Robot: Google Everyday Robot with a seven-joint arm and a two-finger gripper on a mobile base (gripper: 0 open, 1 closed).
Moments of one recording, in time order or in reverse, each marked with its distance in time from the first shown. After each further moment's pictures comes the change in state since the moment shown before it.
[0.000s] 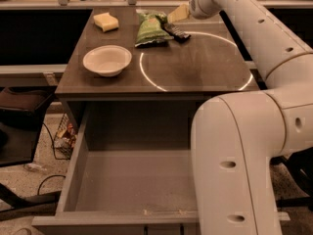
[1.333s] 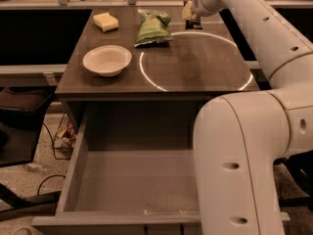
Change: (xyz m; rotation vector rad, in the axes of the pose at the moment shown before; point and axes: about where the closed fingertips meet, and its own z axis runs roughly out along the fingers) arm -0.008 -0.006 -0.013 0.009 -0.017 0.002
